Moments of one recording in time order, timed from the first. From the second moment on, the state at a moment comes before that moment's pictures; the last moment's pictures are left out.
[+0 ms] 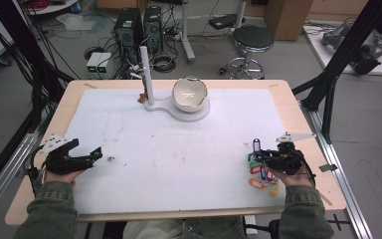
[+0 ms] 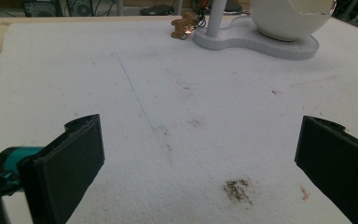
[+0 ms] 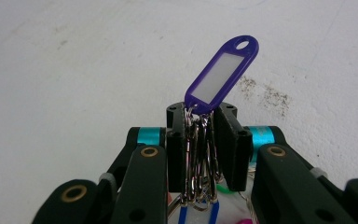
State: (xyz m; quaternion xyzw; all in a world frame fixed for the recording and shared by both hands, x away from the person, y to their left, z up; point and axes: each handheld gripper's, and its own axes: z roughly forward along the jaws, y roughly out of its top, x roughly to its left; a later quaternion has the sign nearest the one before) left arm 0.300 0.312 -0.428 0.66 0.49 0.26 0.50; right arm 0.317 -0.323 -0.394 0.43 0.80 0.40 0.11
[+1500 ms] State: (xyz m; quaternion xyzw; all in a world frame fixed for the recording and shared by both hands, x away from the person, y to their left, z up) left arm 0.301 0.309 -0.427 0.66 0.49 0.26 0.51; right arm 0.349 -0.288 -0.329 0.44 0.74 0.50 0.11
